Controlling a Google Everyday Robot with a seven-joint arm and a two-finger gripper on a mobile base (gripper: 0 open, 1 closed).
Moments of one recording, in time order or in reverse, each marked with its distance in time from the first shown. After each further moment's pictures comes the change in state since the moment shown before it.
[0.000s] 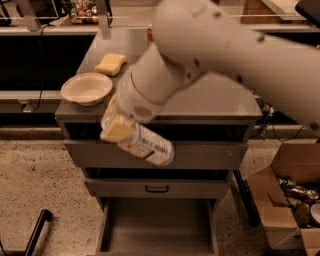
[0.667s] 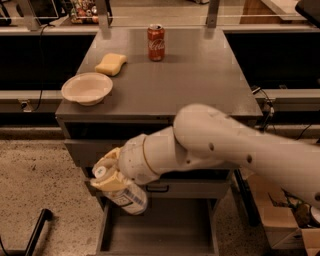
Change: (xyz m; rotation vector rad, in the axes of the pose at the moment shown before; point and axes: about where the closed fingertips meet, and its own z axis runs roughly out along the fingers) arm 0.025 0.074 0.087 -0.023 -0.331 0.101
